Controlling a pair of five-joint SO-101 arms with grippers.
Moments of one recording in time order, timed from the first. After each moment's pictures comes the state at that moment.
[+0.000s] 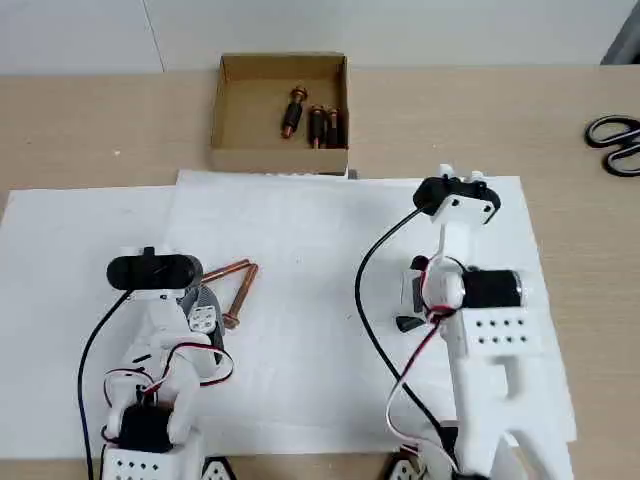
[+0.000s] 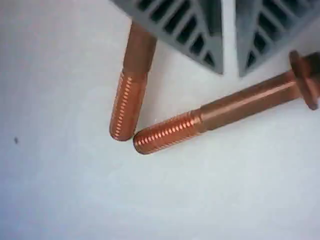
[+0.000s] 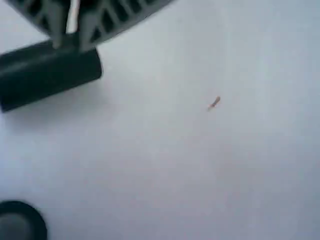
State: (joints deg) left arm 1.7 -102.3 95.0 55.5 13.5; right arm -6.2 -38.1 43.0 75.5 -9.6
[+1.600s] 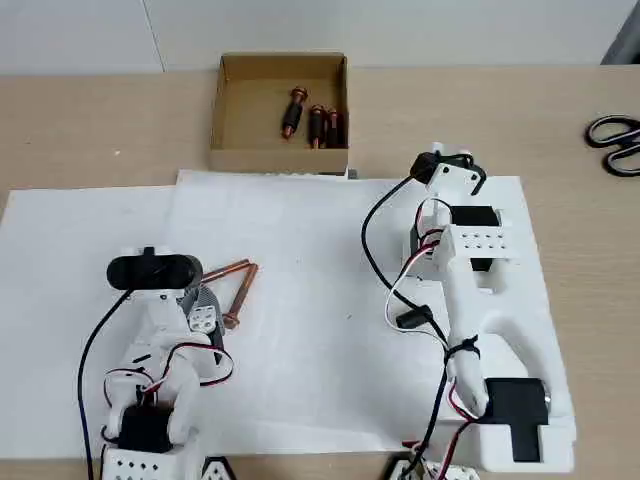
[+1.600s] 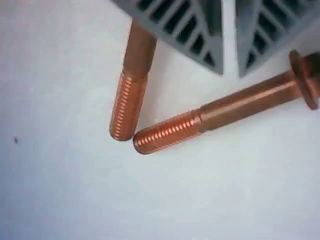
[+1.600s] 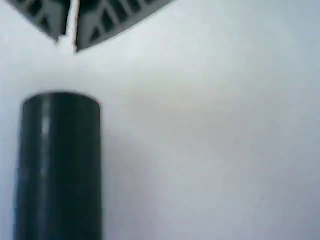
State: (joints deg) left arm 1.7 -102.3 95.0 55.5 13.5; right arm -2.9 -5.1 28.0 64.2 -7.3
